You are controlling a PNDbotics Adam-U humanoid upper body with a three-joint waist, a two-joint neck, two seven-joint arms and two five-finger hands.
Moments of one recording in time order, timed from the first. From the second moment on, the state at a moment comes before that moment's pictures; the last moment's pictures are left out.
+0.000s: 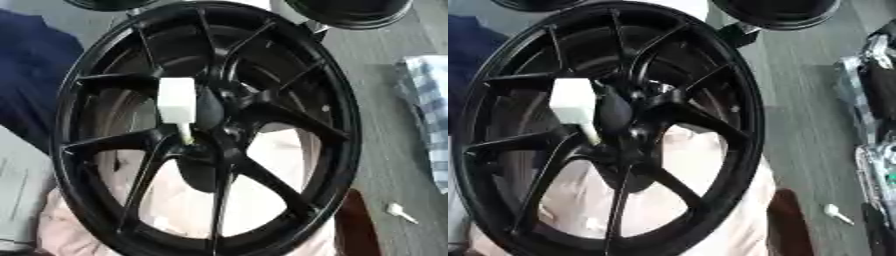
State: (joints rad) left arm -0.73 1.09 -0.18 -1.99 0.17 0.02 0.07; right arm -0.21 -0.38 -0.20 -1.97 0.02 0.15 -0.54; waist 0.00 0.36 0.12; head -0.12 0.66
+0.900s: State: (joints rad) left arm -1.18 0.96 -0.62 -1.99 0.01 0.09 -0.20; right arm -0.18 -0.42 -0.18 -1.97 0.03 0.16 -0.52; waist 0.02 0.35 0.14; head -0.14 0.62
